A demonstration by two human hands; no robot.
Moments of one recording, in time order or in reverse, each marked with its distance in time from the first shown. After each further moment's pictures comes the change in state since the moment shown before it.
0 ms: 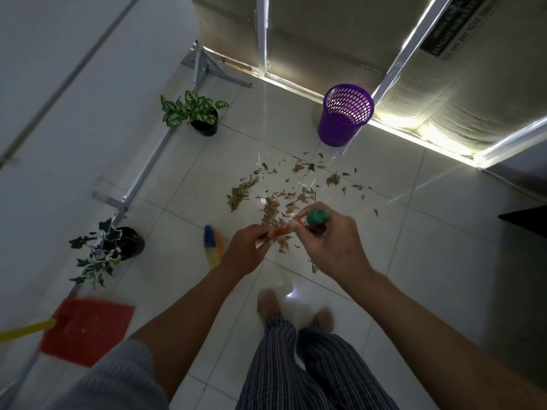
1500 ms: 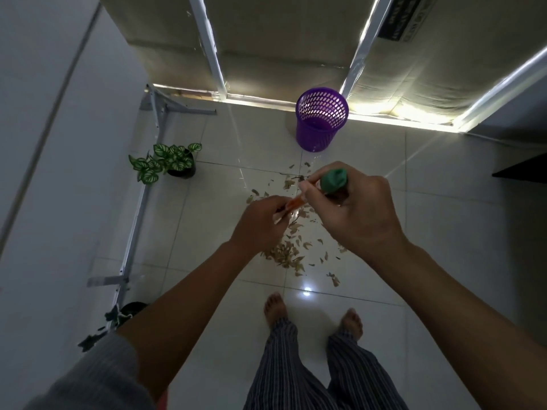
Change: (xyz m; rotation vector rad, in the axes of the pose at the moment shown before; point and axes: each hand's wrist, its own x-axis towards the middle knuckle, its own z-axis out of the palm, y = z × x) left_hand 0.199 0.031 -0.084 0.054 -0.168 0.304; right_hand 0.141 -0.080 -0.025 -0.102 0.372 -0.172
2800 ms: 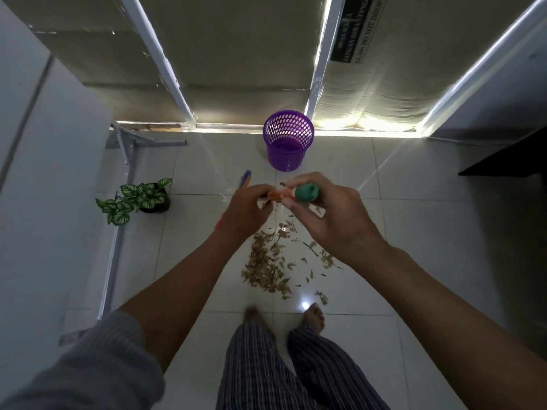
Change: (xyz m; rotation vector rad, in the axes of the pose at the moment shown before) left_hand 0.113 0.011 0.019 0.018 0.037 0.173; right_hand 0.037 0.054 -0.039 0.048 -0.058 -0.001
